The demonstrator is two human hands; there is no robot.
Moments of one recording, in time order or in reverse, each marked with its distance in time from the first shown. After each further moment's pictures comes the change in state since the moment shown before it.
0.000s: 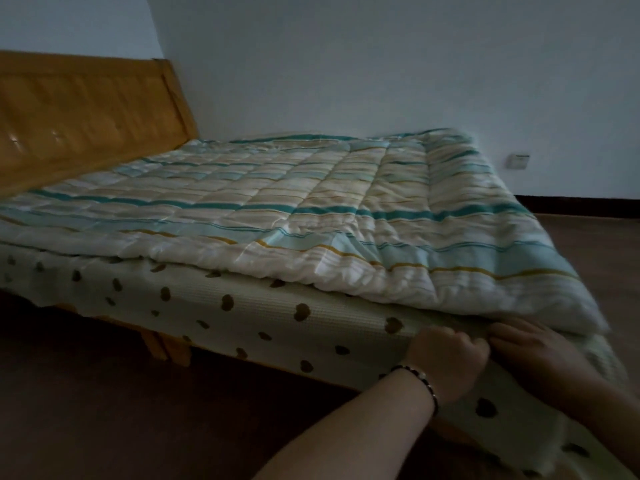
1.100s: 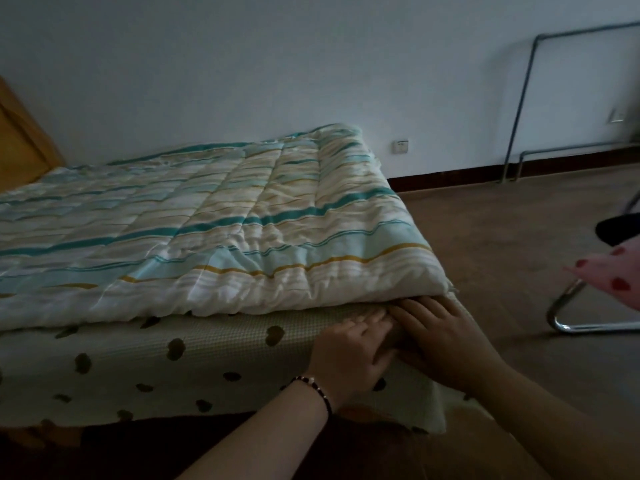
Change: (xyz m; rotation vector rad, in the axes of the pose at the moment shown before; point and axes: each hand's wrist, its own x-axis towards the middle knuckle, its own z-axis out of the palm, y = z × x) left_hand 0.019 0.064 0.046 -0.163 0.280 0.194; right_hand -0.062 0.029 0.025 -0.089 0.012 0.318
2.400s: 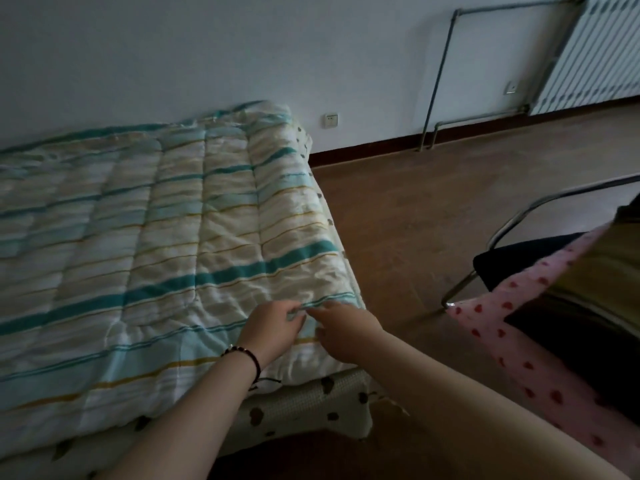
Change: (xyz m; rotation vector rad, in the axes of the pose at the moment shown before) left_hand 0.223 -0.057 -0.227 -0.367 -0.589 -0.647; right_hand 0.216 0.016 -0.222 0.405 -0.759 0.482
